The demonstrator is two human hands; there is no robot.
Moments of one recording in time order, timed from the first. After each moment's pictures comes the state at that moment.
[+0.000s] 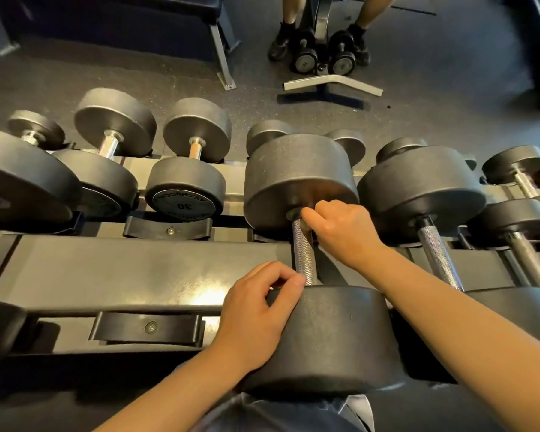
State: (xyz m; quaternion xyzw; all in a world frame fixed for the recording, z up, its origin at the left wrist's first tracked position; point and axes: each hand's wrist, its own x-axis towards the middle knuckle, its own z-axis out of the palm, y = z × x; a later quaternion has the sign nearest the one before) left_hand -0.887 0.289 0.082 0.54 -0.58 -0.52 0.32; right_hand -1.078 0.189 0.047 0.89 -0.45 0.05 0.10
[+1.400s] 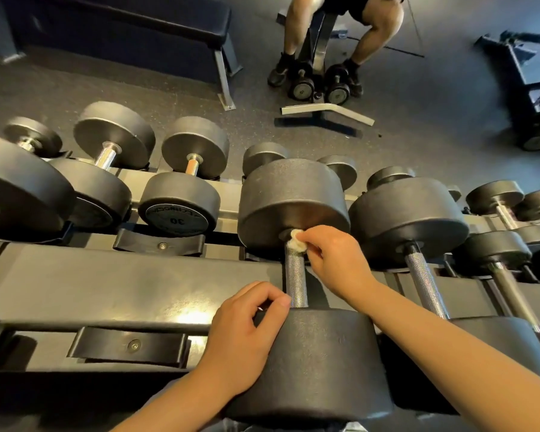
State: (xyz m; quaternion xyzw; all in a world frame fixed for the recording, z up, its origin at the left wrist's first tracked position) left_hand -0.886 0.290 0.079 0.54 -0.57 -0.51 0.34; right_hand -1.074 0.203 0.053 0.77 -0.59 0.16 -0.16
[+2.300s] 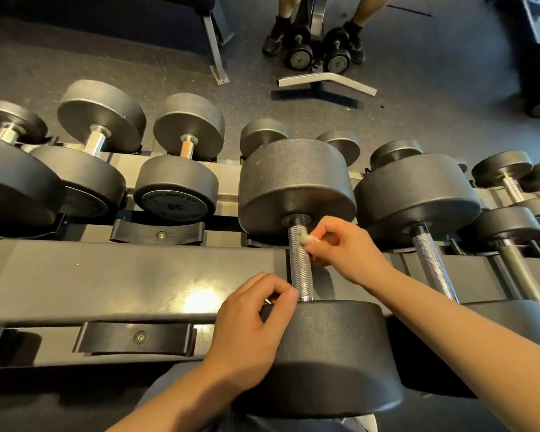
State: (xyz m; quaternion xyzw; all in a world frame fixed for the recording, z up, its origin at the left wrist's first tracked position) left_hand -0.885 0.288 0.088 0.54 -0.57 -0.53 0.31; right_hand -1.070 0.209 0.078 0.54 -0.70 0.13 -0.46
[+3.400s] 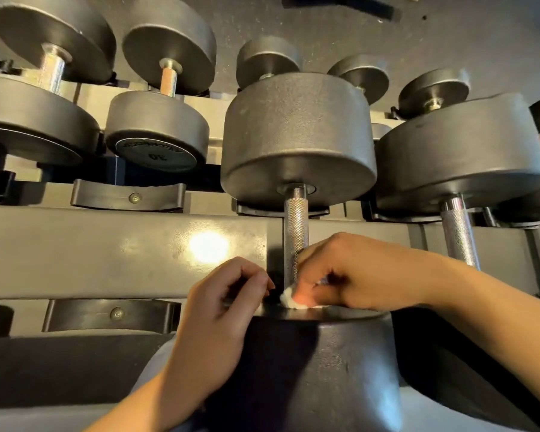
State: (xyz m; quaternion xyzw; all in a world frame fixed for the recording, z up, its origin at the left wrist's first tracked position) left_hand -0.887 0.275 0.082 0.59 -0.43 -0.61 0.30; right_hand -1.082 0.198 0.094 0.74 -0.33 -0.11 -0.57
